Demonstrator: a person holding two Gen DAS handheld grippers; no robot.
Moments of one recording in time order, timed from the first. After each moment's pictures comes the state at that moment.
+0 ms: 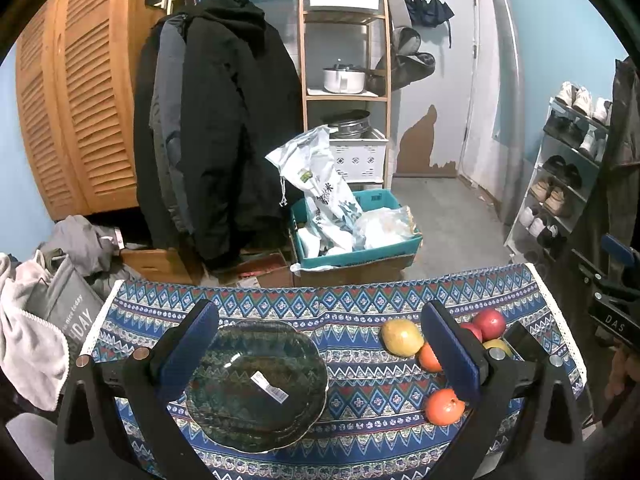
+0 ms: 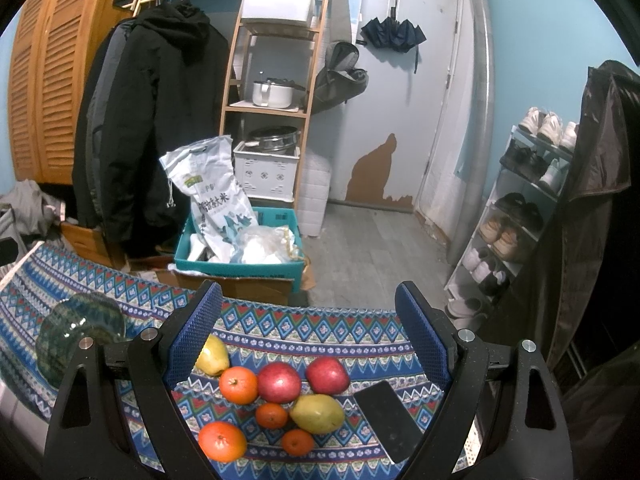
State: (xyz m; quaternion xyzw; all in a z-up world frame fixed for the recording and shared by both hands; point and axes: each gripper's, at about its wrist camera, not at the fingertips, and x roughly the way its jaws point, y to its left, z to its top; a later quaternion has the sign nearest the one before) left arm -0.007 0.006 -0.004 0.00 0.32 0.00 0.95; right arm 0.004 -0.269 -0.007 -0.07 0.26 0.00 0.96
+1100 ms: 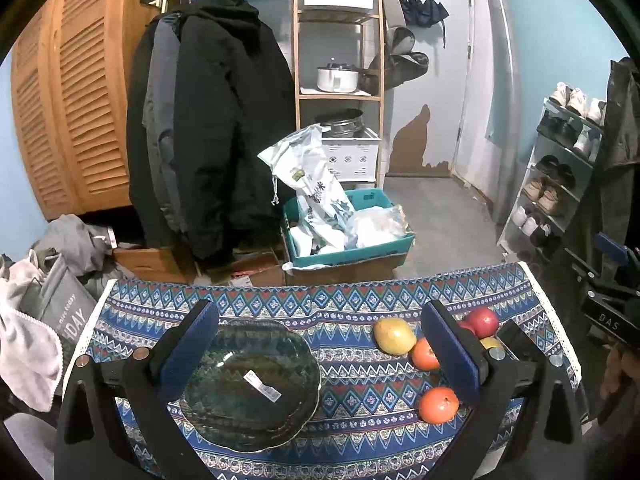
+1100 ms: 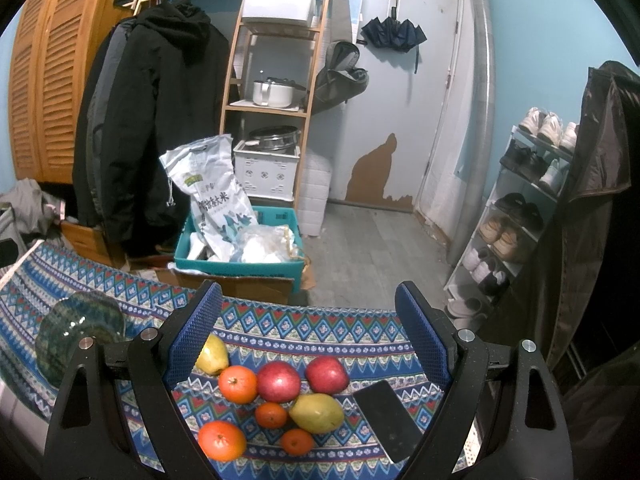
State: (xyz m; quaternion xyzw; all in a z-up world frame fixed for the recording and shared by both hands) left arm -0.006 0.004 -0.004 0.00 0.32 -0.01 0.95; right arm 0.003 -0.270 -0.008 -0.08 0.26 0.00 0.96
